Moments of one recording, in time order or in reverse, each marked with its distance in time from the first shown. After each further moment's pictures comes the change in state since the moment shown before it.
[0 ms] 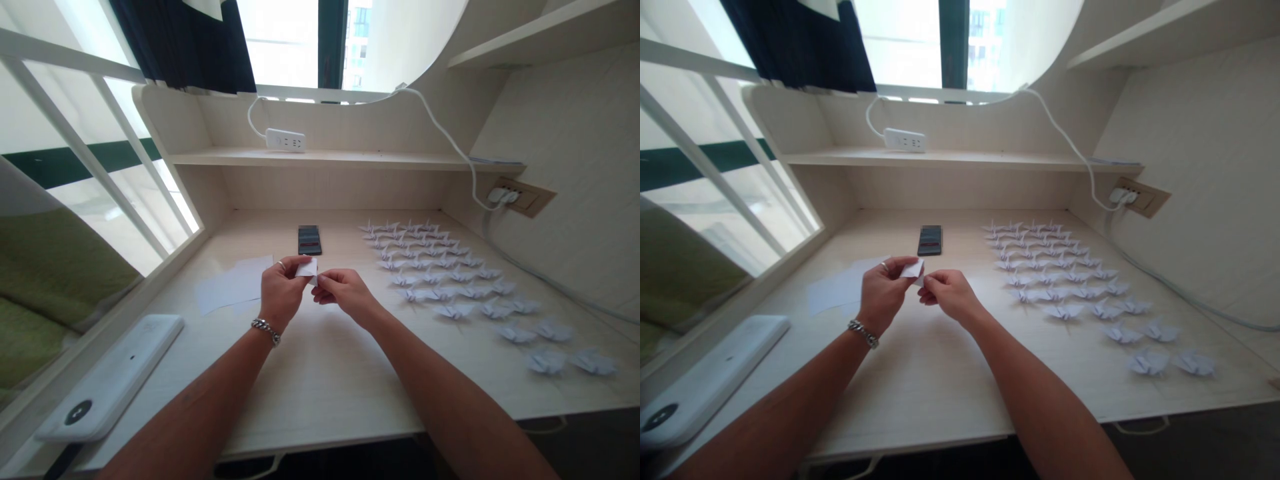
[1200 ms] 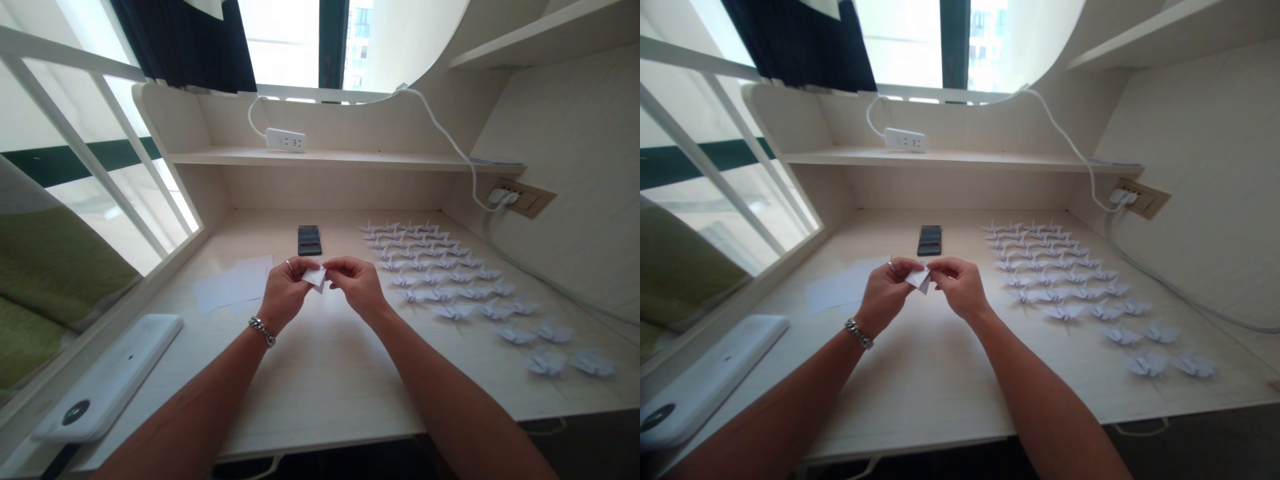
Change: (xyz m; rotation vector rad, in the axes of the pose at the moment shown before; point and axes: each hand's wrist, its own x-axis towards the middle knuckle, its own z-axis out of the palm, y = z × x) left_hand -0.003 0.007 0.000 -0.143 -0.205 0.007; right_hand -0.001 -0.004 -0.012 -0.072 0.165 -0.403
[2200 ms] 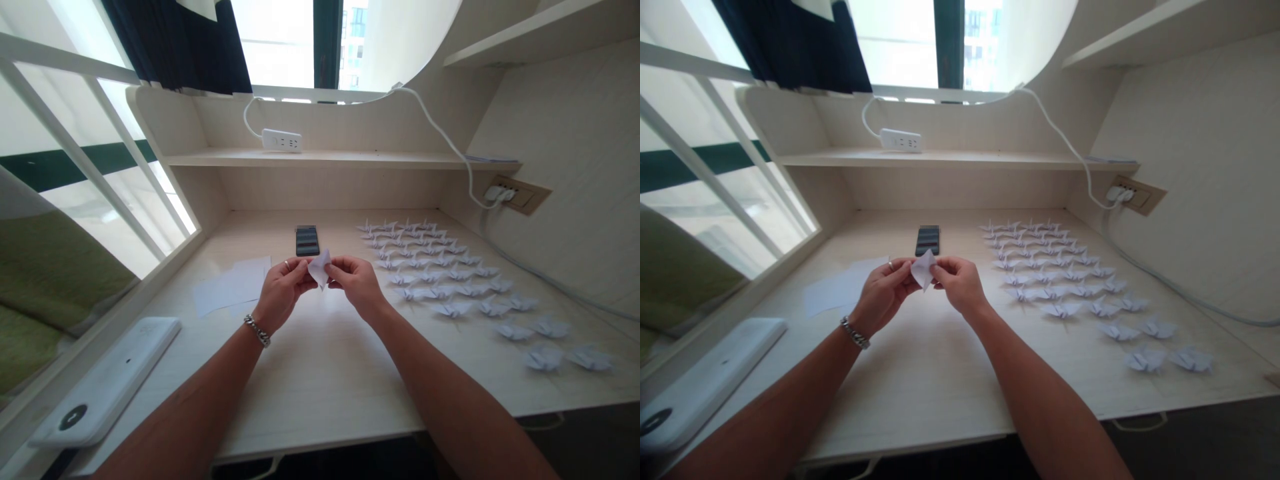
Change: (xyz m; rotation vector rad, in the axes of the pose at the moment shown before) left_hand 0.004 0.002 -0.002 -0.343 -0.088 -0.238; right_hand 0.003 -0.005 -0.002 0.073 0.014 0.188
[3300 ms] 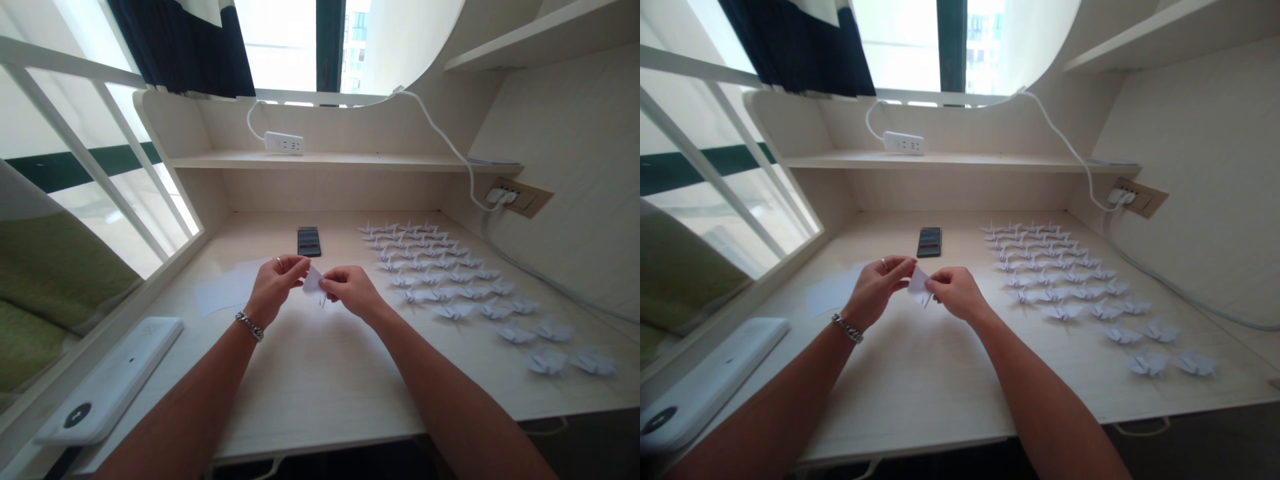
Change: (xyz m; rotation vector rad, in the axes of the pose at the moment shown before) left_hand 0.004 0.012 -0.013 0.353 0.123 0.061; right_hand -0.001 0.007 -0.004 -0.315 -0.156 0.024
